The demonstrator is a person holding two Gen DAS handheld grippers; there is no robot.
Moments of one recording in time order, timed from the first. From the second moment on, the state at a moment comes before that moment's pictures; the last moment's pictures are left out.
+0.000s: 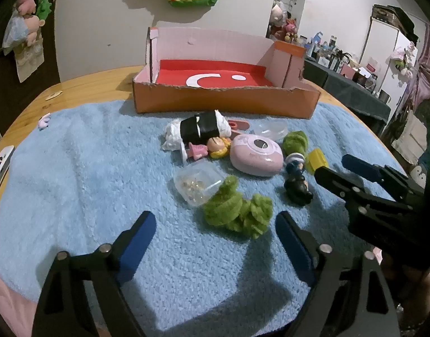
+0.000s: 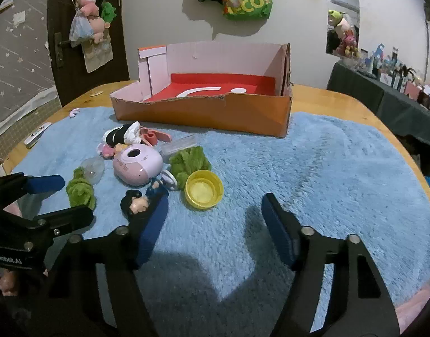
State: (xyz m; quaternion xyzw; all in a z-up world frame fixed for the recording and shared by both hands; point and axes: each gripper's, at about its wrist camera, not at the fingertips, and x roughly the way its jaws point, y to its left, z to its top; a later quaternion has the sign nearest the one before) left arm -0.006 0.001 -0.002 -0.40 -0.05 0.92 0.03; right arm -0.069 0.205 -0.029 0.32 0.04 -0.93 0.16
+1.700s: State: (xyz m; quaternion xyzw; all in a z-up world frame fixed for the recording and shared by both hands) left arm -0.003 0.014 0.010 -0.37 -0.05 0.92 0.09; right arm -0.070 0.191 -0.023 0.35 0.01 -0.91 0.22
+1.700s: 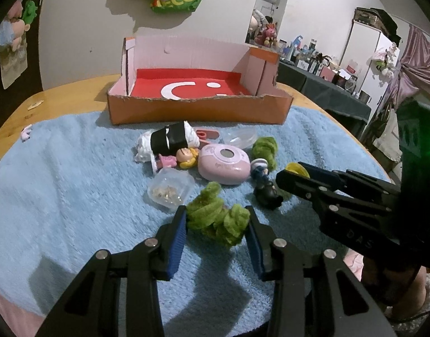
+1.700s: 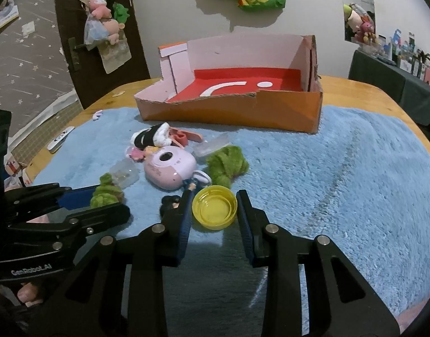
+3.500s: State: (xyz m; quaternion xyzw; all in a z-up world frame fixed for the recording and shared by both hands) left arm -0.084 -0.010 0.060 -0.34 -0.03 0.94 0.07; right arm -0.135 0.166 0.019 0.33 0.01 -0.91 0.25
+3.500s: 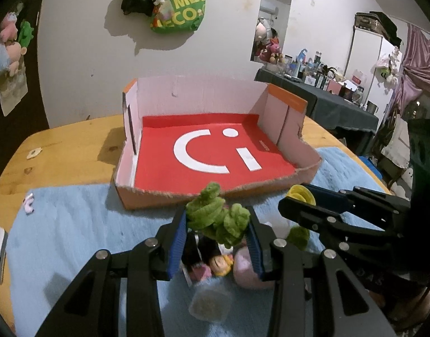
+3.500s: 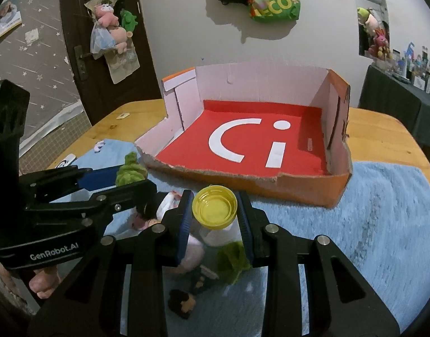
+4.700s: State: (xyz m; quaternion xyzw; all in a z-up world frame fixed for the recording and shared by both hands) left arm -0.185 -0.029 0.070 -0.36 -0.01 0.93 0.06; right arm -0.227 0.154 0.041 0.33 0.03 -0.91 0.24
